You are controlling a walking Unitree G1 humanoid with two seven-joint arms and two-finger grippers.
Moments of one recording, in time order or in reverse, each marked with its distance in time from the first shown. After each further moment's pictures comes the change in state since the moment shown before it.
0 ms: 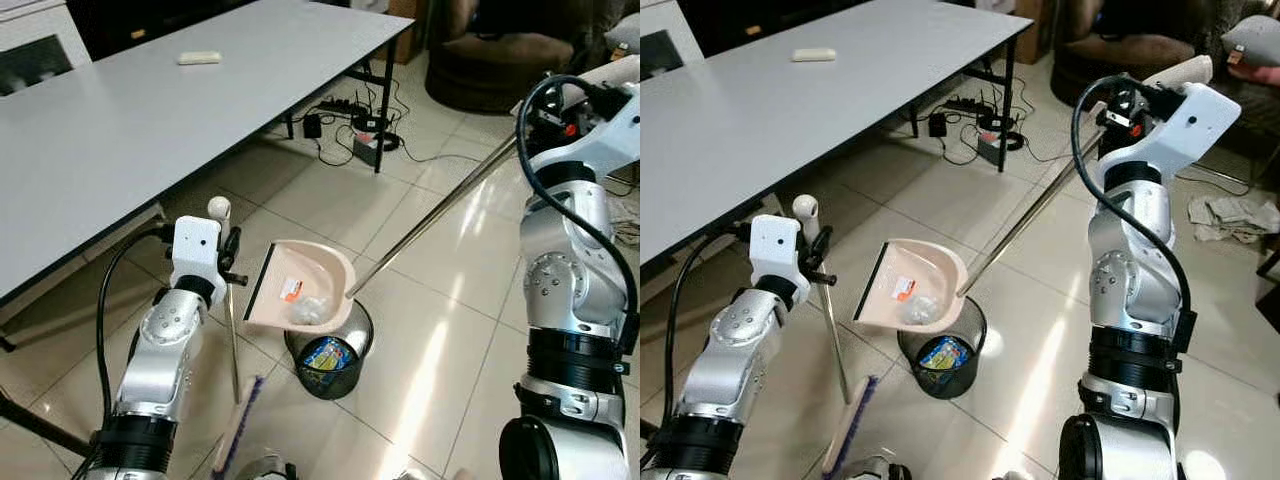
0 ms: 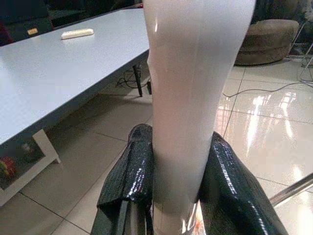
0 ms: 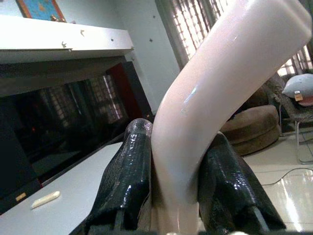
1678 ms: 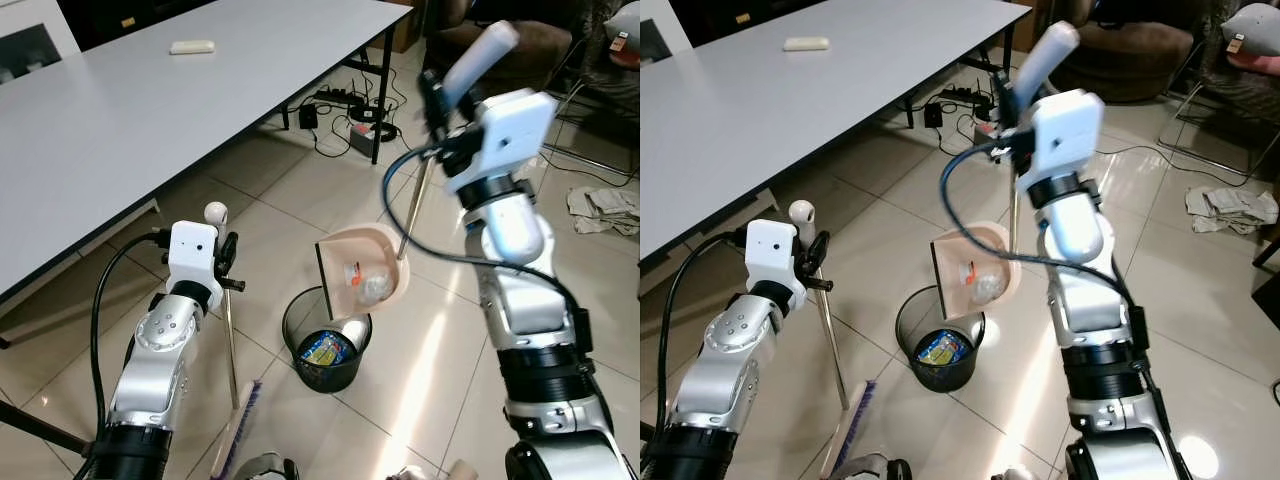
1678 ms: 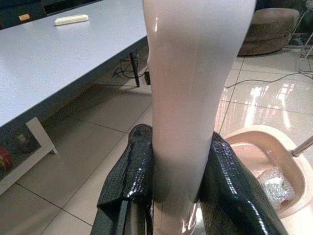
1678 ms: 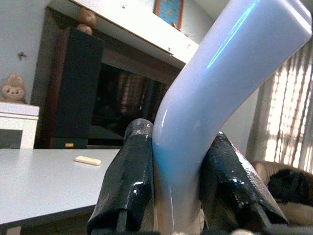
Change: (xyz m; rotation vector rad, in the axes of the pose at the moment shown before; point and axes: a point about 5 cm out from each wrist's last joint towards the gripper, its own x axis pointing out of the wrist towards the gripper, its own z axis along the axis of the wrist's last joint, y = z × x) left arm -0.008 0.001 -0.001 0.005 0.016 0.007; right arm -0.029 0.071 -0.022 -0.380 -0.159 0.534
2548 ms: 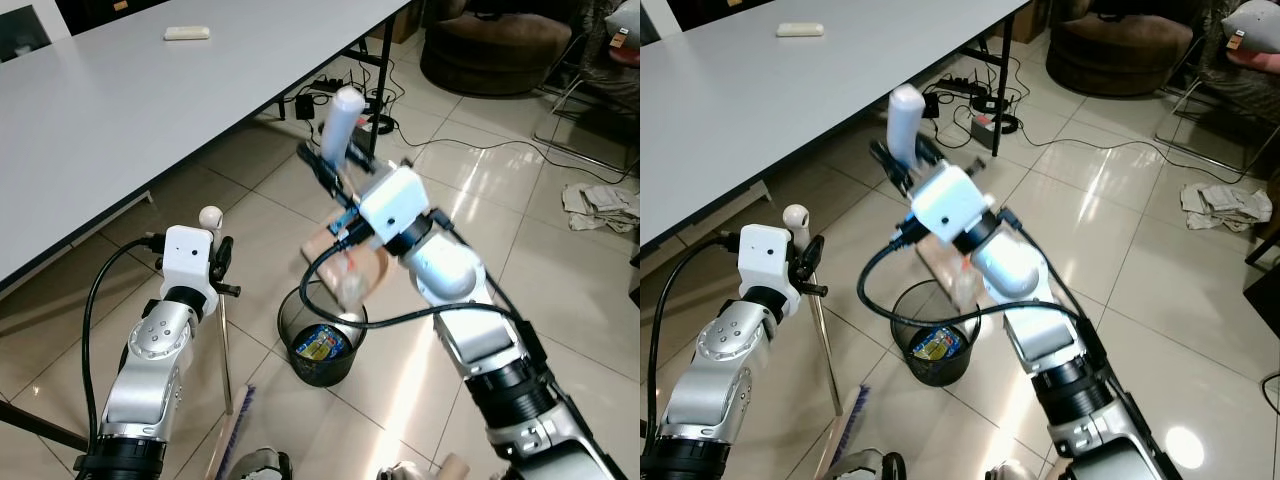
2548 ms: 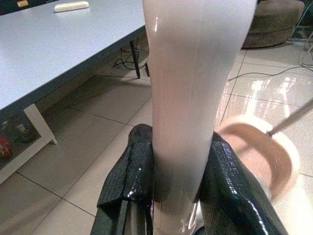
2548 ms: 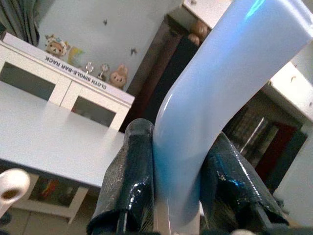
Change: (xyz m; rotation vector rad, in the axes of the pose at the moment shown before) left arm -0.008 0.002 0.000 0.010 0.015 0.011; right arm -0.017 0.075 -0.007 -0.099 -0.078 0.425
